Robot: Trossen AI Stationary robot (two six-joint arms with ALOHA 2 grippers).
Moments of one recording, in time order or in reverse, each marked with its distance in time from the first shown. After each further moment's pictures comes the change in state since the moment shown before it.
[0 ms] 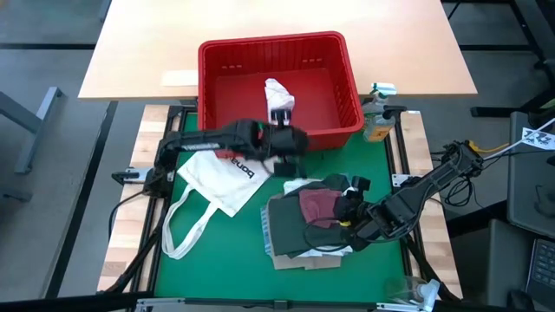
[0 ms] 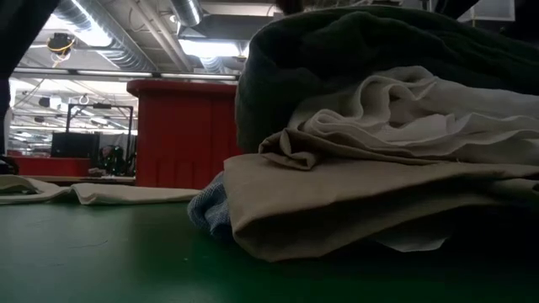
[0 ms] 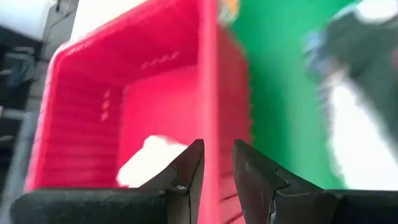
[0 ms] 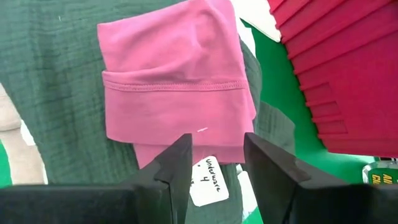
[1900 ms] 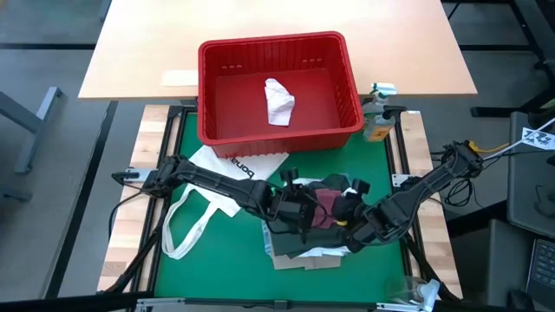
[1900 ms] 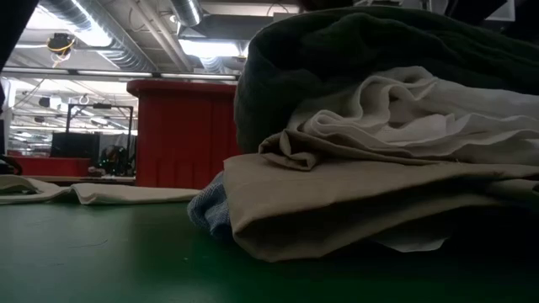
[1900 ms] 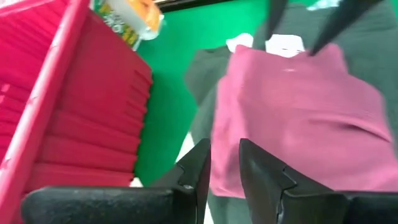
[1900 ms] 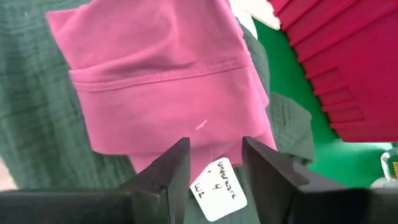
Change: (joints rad) left arm -0.257 0.074 -0.245 0.287 -0.019 -0.402; right arm 0.000 0.003 -0.091 0.068 0.008 0.107
